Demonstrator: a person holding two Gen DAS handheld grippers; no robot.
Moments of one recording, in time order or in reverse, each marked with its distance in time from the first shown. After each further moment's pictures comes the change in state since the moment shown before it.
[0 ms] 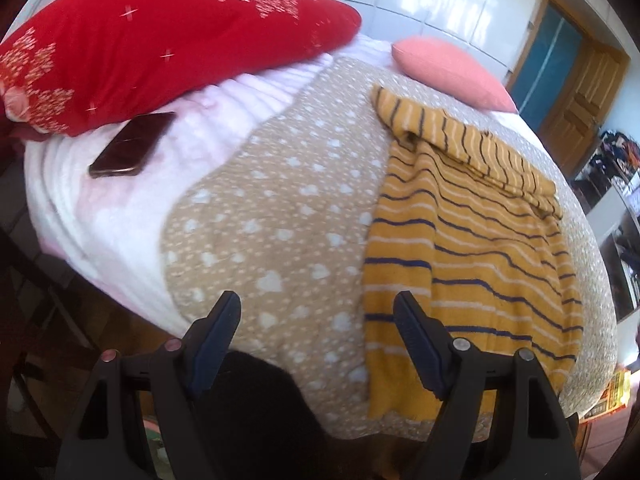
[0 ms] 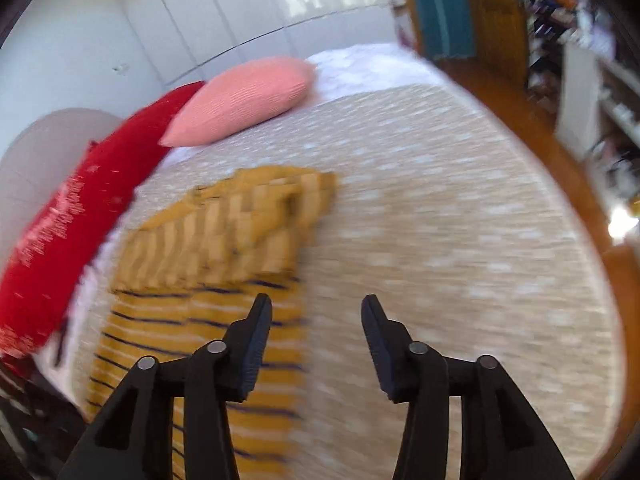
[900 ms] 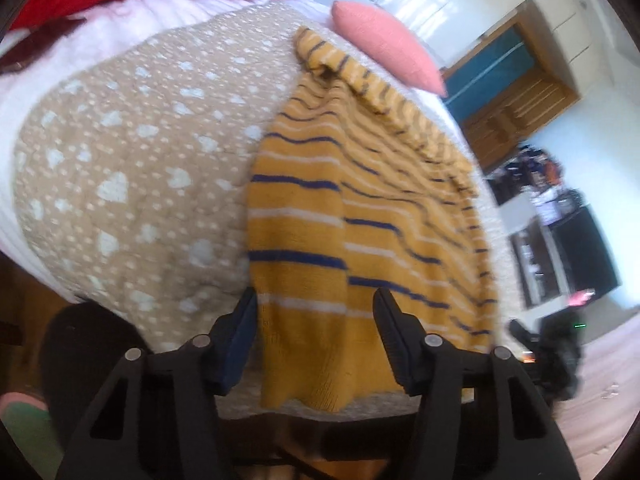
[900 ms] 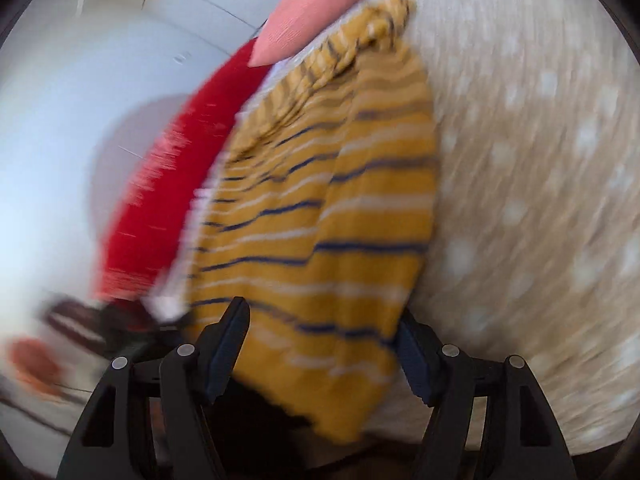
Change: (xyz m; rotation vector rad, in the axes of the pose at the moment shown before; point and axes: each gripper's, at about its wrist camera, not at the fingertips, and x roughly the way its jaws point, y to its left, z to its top) left arm 0.045 -0.018 -0.031 -0.102 0.154 -0.463; right arm 0.027 0.042 -0.181 0.297 0.274 0.721
